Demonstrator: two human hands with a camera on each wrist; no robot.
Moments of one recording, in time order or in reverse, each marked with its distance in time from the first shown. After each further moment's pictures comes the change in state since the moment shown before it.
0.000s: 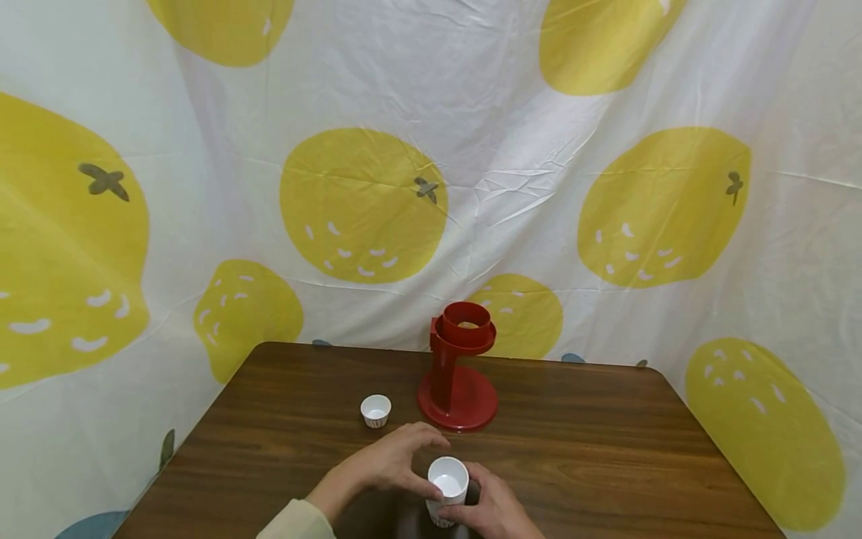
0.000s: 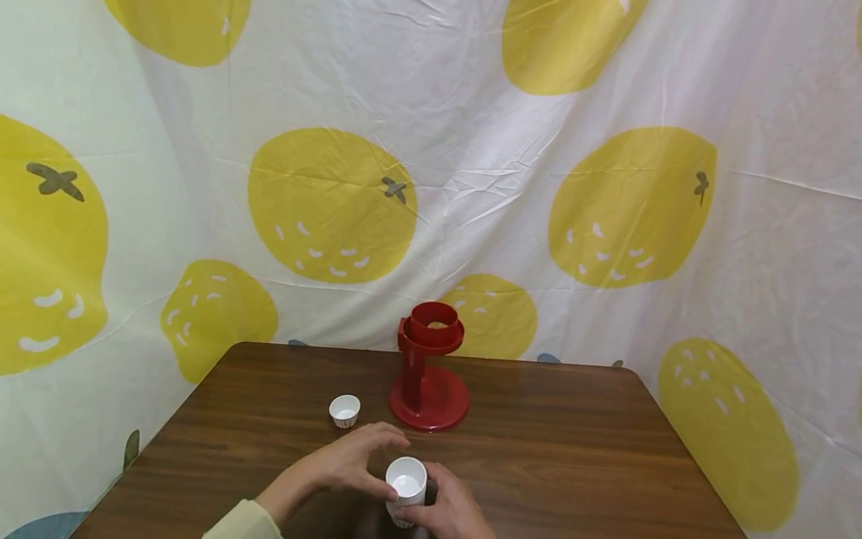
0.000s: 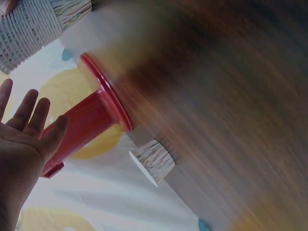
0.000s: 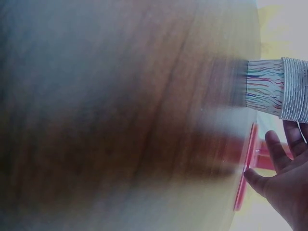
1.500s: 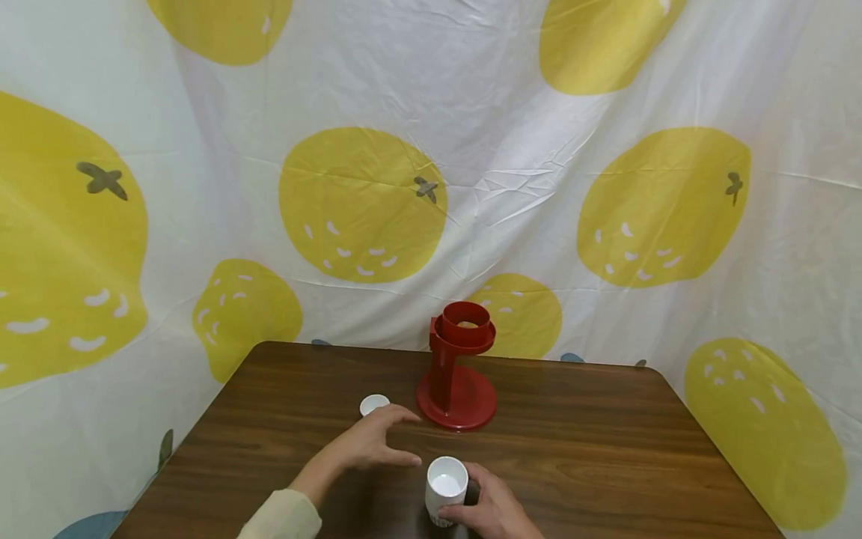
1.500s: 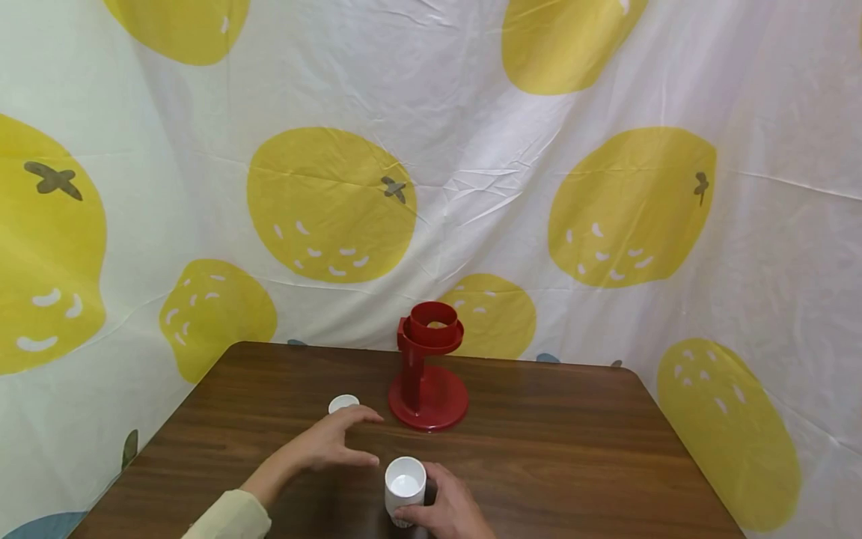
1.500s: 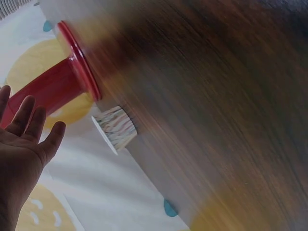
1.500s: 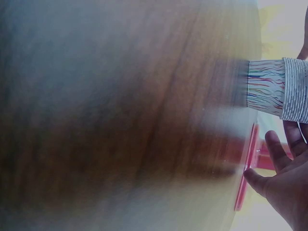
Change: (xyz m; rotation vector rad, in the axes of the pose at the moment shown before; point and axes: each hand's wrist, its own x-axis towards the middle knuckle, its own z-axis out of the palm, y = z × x) left_hand -0.008 -0.034 -0.018 -0.061 0.150 -0.096; right_hand 0.001 0.002 0.000 -0.005 -0.001 0.011
